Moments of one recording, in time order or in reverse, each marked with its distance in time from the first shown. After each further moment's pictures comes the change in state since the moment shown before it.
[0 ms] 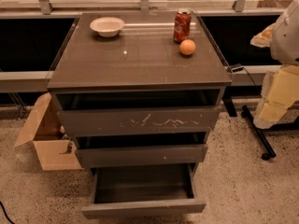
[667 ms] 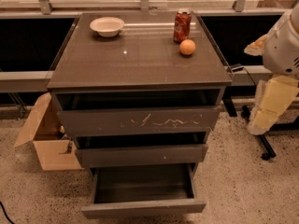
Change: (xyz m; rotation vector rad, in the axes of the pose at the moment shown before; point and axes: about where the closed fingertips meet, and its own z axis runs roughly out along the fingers) arm 0.000 0.004 0.021 -0.021 -0.005 -0.013
